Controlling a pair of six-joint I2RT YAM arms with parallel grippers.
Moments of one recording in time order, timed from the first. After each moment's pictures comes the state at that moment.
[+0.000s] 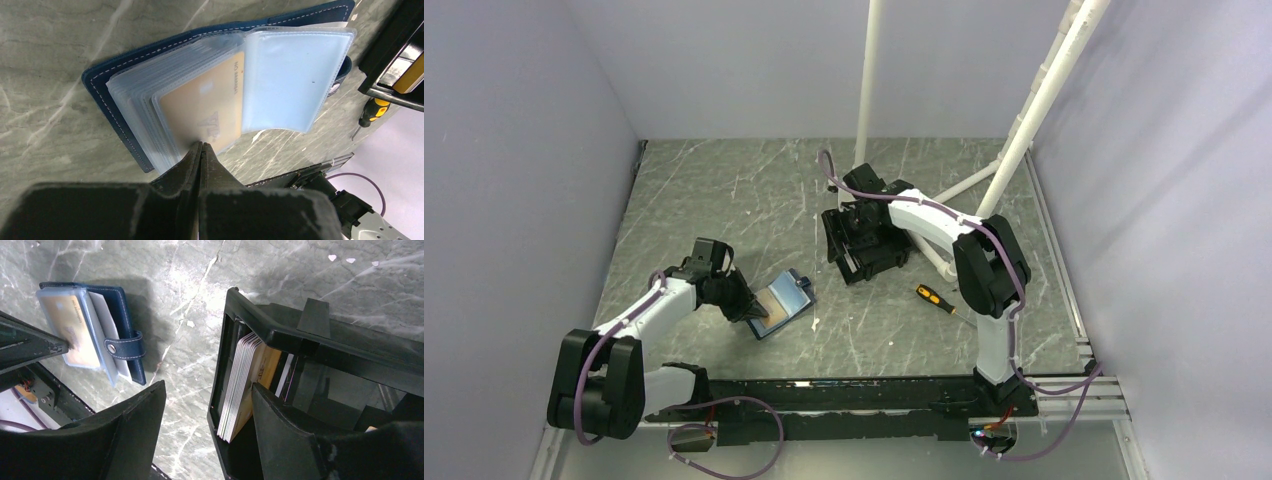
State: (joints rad) left arm -0.18 1.20 0.55 -0.52 0.37 -0.80; right arm 0.62 1.99 1.53 -0.64 -0.37 0.24
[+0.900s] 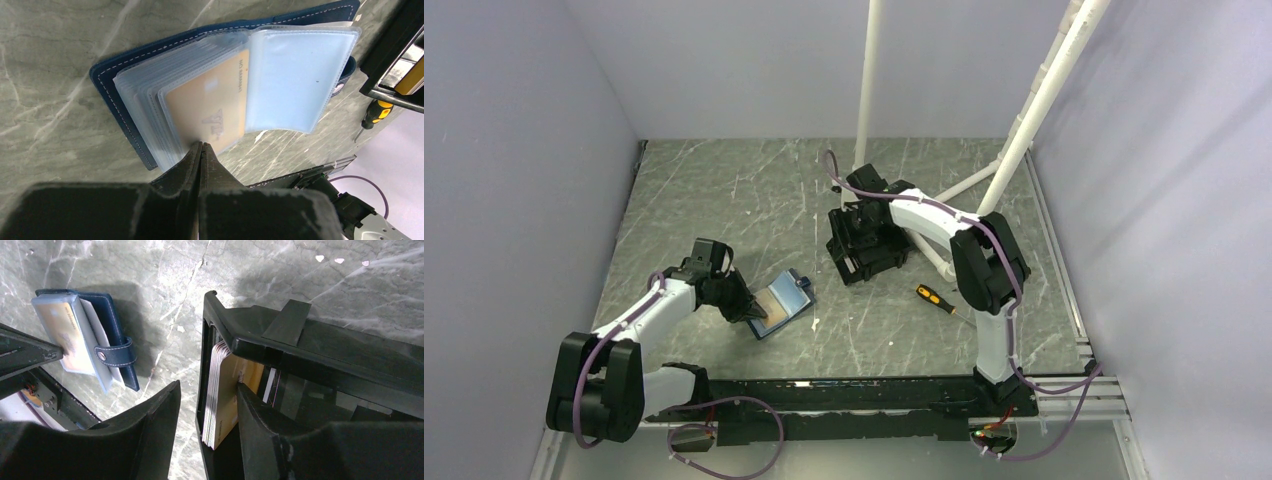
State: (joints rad) left arm -0.18 1.19 0.55 -0.54 0.35 -0.80; right arm 0.60 2.01 1.52 -0.62 -0.39 0.25
